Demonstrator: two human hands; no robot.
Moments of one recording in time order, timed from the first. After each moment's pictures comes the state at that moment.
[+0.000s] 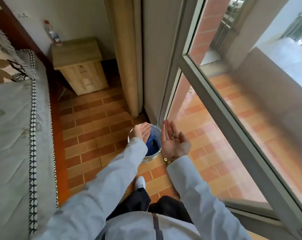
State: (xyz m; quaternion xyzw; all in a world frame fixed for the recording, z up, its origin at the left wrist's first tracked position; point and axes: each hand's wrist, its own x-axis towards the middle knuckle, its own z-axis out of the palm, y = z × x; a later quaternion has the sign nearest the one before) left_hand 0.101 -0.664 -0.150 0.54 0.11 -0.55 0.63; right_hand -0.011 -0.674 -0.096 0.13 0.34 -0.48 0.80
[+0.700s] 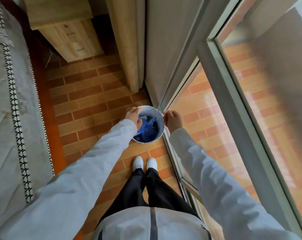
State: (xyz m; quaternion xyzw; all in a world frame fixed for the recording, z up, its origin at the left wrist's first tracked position) left_hand 0.200 -0.749 -0.247 0.81 -0.48 -0.31 0.07; right_hand 0.052 -0.822 -0.226 -0.40 0.65 -0.20 0.62
